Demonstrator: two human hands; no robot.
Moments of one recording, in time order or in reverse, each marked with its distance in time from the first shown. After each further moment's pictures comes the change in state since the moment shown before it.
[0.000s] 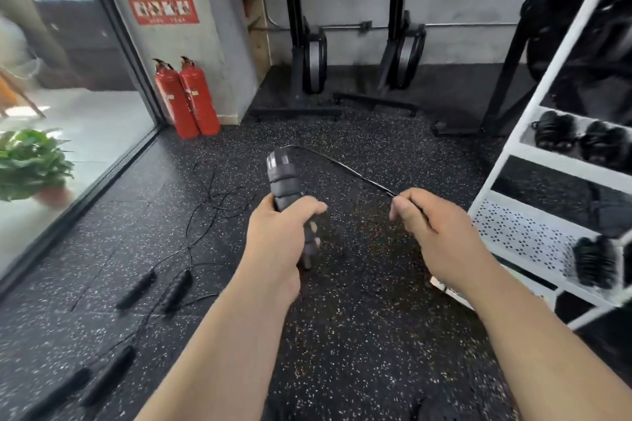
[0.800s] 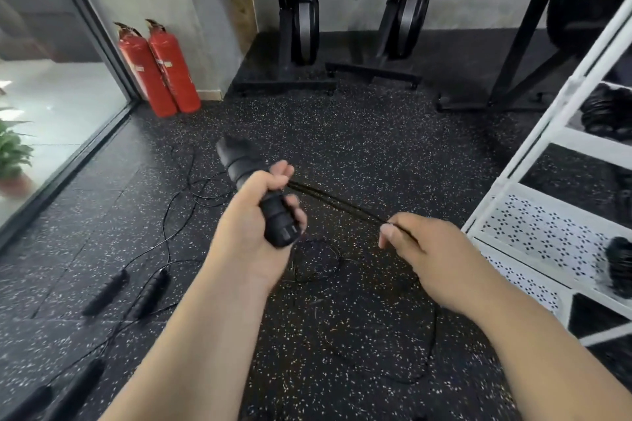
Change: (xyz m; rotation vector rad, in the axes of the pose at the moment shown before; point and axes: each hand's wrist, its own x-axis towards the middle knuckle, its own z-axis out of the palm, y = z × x) left_hand 0.108 -0.026 0.014 -0.451 -0.102 -0.200; right_hand 0.053 0.068 0.030 -0.188 -0.264 0.123
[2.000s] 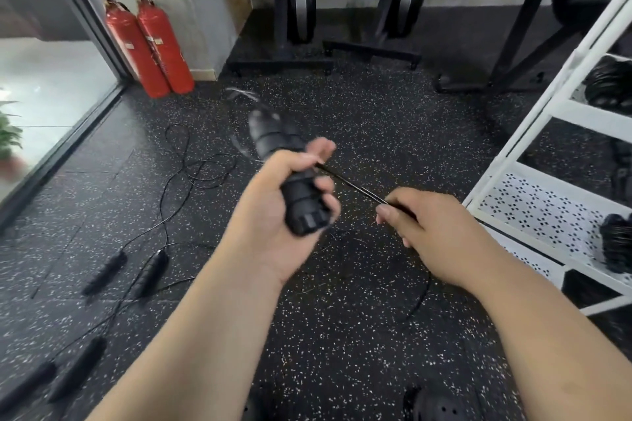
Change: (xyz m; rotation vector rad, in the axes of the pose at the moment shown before) left_hand -0.014 -0.017 0.005 -0.011 -0.265 -0.132; right_hand -0.001 -0.001 -0.002 -0.014 -0.004 0.002
